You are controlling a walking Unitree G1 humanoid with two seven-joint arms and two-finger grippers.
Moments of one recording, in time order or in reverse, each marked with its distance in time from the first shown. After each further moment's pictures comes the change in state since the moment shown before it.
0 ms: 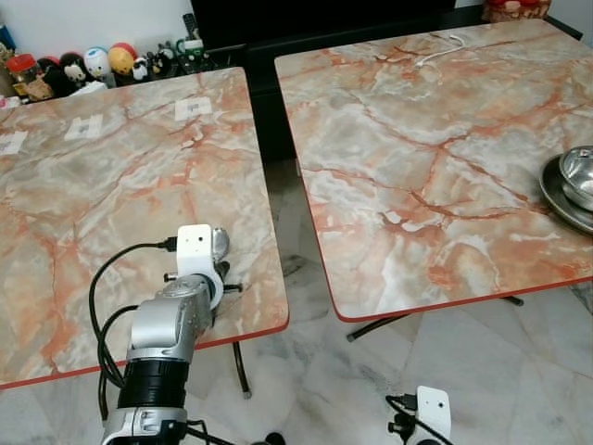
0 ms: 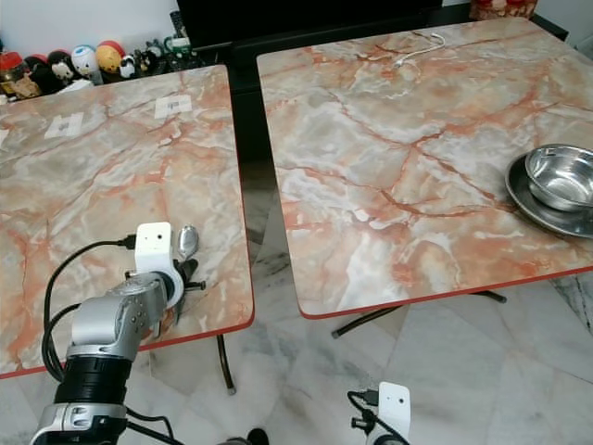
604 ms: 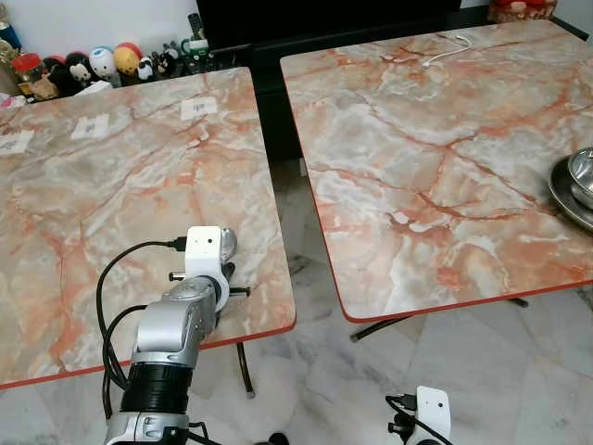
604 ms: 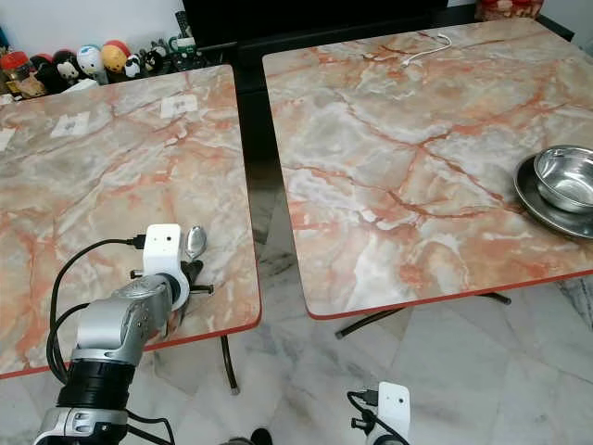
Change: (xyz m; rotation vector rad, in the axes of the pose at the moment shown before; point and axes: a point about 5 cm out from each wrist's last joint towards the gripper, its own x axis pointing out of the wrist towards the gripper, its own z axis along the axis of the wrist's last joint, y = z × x) left arm -0.002 -0.007 -0.002 0.026 -0.011 -0.025; right arm 0.000 0.001 0.000 -0.008 0.001 0.002
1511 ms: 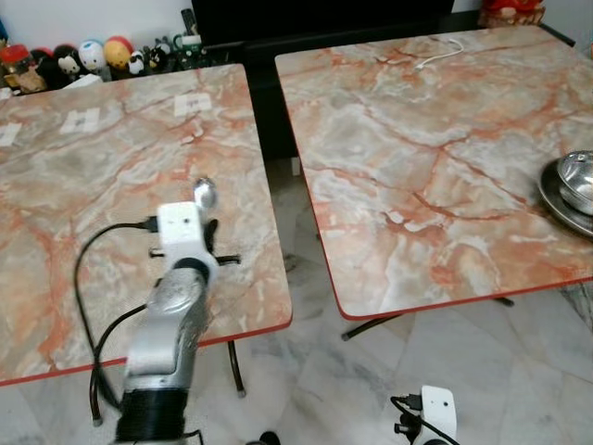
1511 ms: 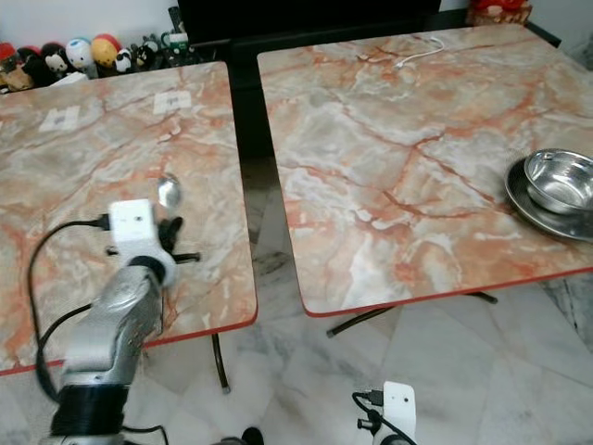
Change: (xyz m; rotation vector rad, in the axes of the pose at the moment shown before) left arm -0.034 0.035 0.025 -0.003 -0.499 0.172; right arm 0.000 -0.016 0.003 -0.034 0.004 -0.011
